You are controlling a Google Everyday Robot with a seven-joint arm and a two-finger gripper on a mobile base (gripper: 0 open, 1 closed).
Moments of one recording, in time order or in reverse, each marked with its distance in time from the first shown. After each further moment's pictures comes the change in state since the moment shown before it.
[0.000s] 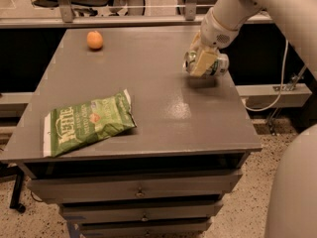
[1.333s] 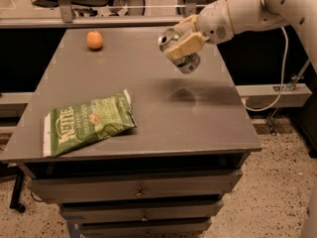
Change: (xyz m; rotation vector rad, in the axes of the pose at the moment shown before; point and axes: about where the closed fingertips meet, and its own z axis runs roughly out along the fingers) arm -0.092 -0.001 -0.047 0.015 -0.686 0.156
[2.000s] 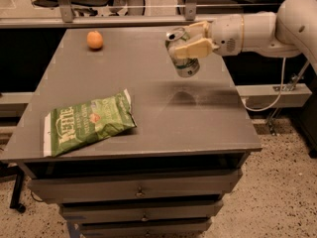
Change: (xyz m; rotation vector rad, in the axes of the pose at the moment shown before) arm -0.001 0.008 -0.019 0.053 -0.272 0.103
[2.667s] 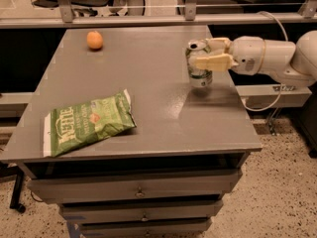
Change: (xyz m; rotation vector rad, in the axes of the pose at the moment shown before) arm 0.034 0.001 -0.047 0.057 -0.163 0.080
